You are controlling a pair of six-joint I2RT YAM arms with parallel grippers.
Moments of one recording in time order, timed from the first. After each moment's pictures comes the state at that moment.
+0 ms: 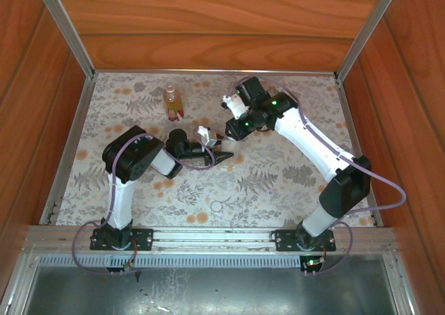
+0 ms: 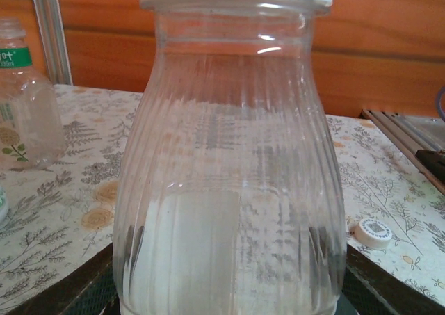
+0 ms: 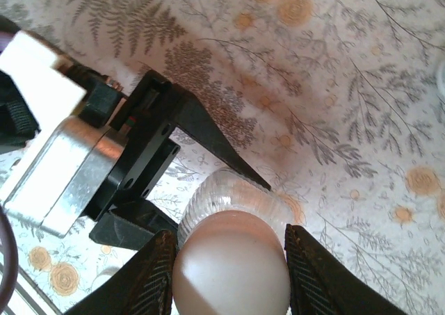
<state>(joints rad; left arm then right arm) -0.61 2.08 0.71 1.35 0.87 -0.07 0.66 1.62 1.55 -1.00 -0.21 -0.10</state>
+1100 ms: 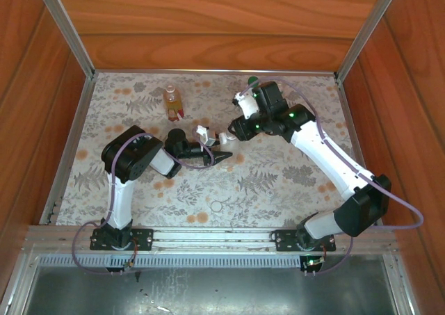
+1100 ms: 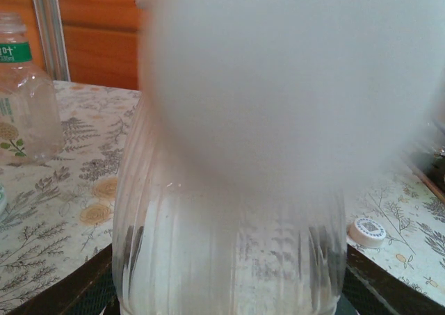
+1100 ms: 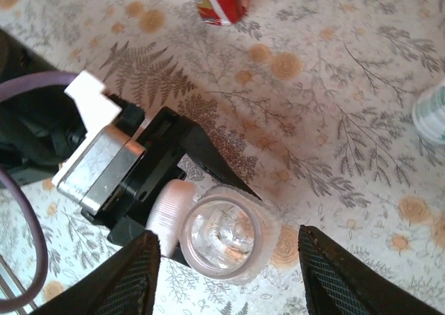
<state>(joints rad) -0.60 2.07 0.70 1.35 0.89 -0.09 0.62 1.44 1.39 -0.82 -0.23 -0.02</state>
